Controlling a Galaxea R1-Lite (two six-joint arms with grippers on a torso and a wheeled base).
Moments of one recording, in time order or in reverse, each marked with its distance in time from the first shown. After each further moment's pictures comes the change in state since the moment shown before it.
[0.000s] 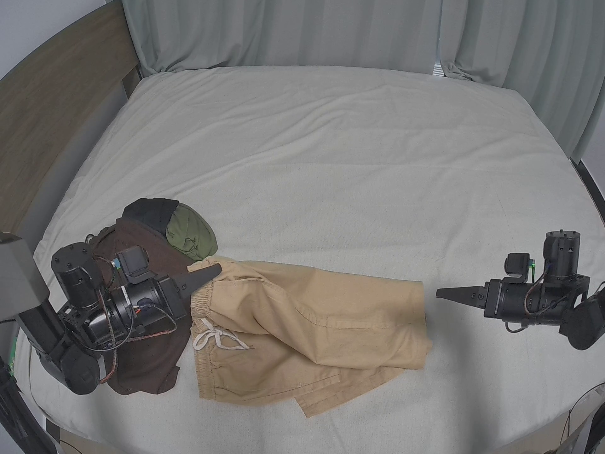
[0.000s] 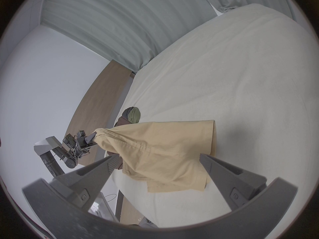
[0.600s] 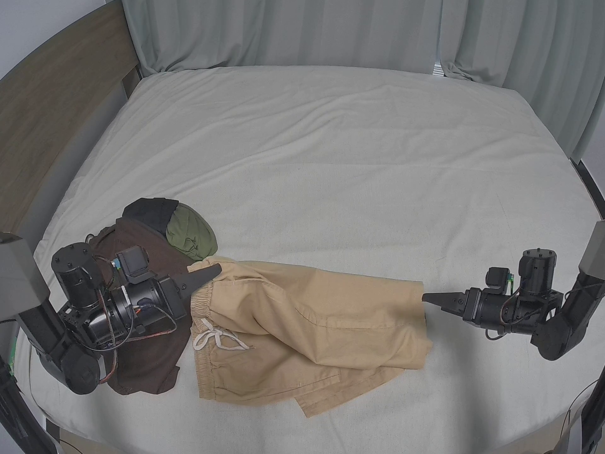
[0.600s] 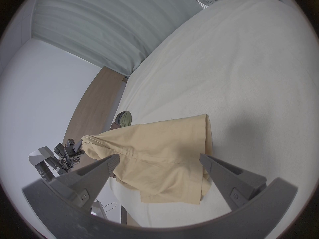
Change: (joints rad) left arm 0.001 0.002 -0.001 0.000 0.000 0.000; right arm -0.008 0.280 0.024 -0.331 -0.009 0.113
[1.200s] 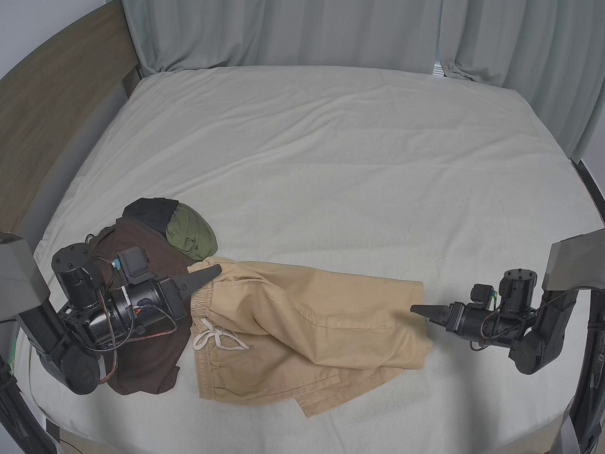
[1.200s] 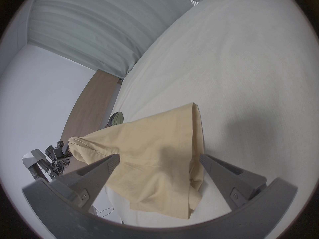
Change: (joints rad) left arm 0.000 0.001 0.001 0.000 -0.001 0.000; right arm 0.014 0.251 0.002 -0.270 -0.033 0.066
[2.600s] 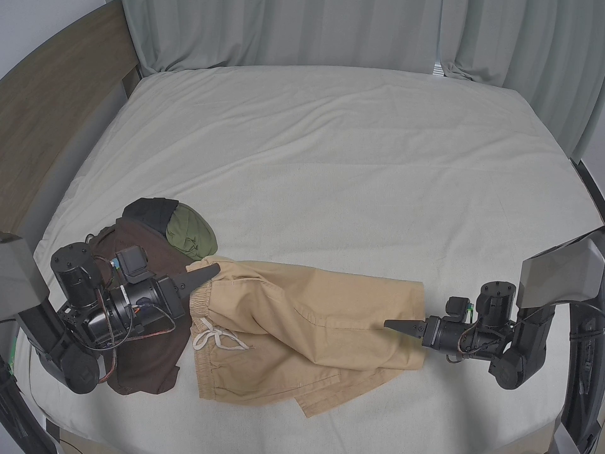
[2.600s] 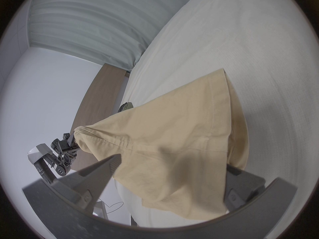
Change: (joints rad) left arm 0.007 0.000 -0.001 -0.001 -0.003 0.000; right arm 0.134 0.089 -0.003 -0.126 -0.002 0.093
